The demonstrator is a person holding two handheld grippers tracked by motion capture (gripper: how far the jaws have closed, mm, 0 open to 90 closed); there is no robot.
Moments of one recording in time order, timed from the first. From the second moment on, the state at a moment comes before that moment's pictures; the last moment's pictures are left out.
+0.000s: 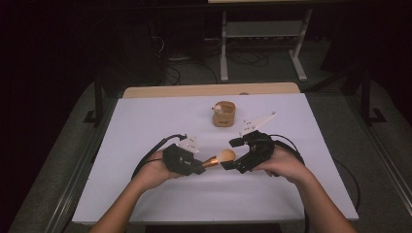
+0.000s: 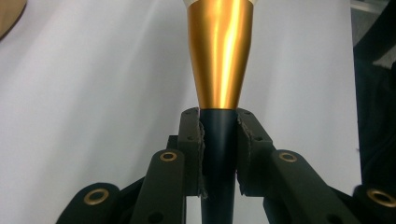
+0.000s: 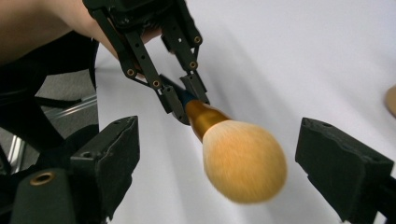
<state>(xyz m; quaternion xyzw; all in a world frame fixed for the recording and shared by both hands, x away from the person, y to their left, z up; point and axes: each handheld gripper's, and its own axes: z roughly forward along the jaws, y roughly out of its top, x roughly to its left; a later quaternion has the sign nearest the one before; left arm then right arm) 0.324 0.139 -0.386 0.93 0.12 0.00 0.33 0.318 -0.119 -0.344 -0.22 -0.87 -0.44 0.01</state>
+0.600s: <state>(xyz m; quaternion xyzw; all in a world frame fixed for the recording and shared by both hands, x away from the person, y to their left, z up) 0.315 0.153 -0.385 0.90 0.22 0.03 0.39 0.314 -0.147 -0.345 -0.28 -0.82 -0.49 -0.05</state>
